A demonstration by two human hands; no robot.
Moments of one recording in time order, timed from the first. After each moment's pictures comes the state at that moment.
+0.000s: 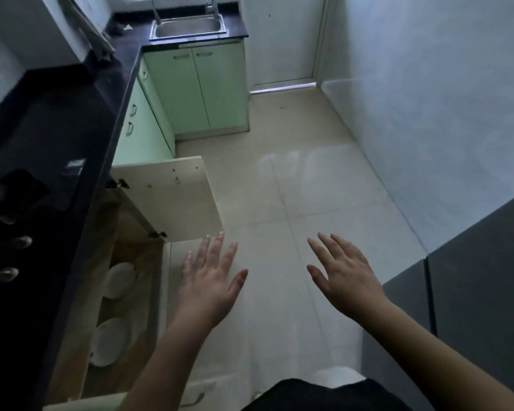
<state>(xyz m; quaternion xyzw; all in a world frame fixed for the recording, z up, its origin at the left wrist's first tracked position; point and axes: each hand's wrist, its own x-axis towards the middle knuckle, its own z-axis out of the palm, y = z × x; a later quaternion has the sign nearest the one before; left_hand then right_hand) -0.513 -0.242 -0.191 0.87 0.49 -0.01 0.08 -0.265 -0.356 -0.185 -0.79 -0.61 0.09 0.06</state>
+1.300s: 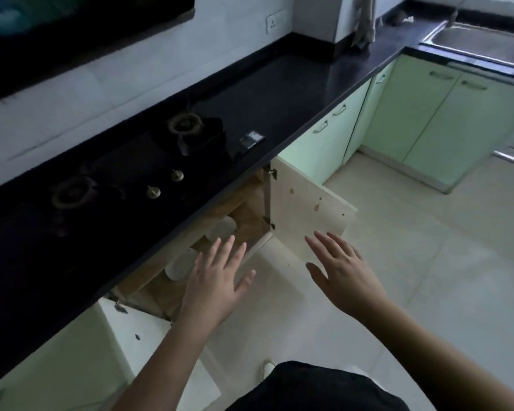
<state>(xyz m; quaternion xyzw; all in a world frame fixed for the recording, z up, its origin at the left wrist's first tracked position) -0.562 -0.104 -0.201 0.59 0.80 0.01 0.09 -0.326 0.023 -0.175 -0.40 -0.91 0.14 0.00</state>
